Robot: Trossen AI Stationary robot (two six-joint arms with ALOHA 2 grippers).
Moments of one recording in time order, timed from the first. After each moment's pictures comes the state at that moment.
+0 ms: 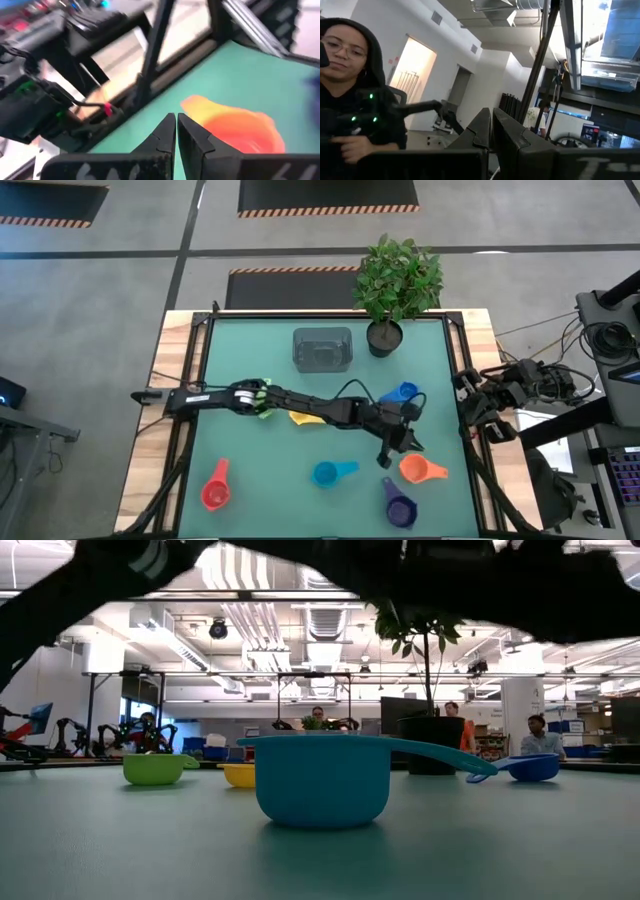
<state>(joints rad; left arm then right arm) -0.13 2.58 2.26 -0.04 0.26 0.54 0.24 0.00 0.22 0.29 -0.50 -0.12</state>
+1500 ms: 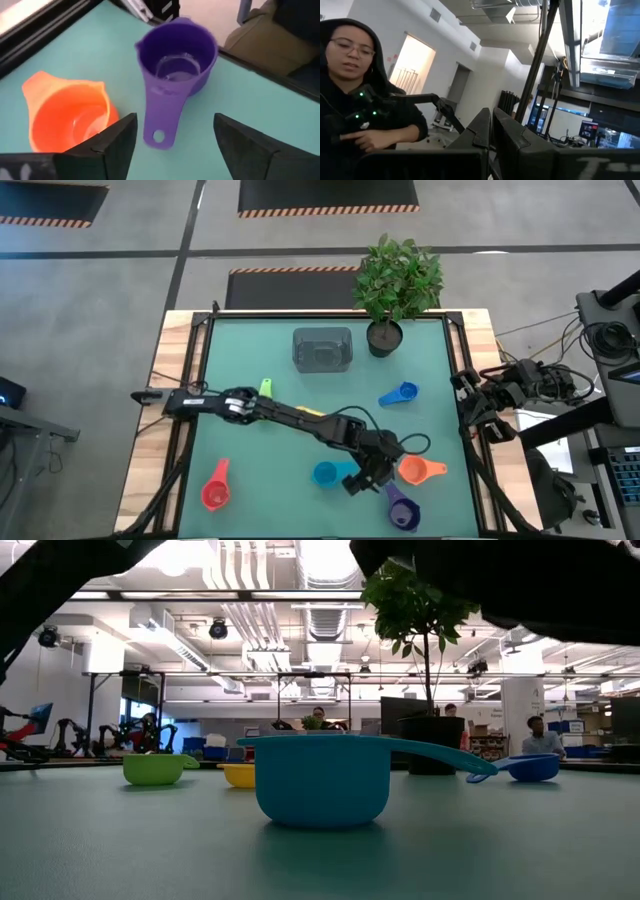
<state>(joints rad) -0.25 2.52 2.26 -0.50 0.41 0.54 0.24 0.00 0.22 0.28 -0.50 -0.13</state>
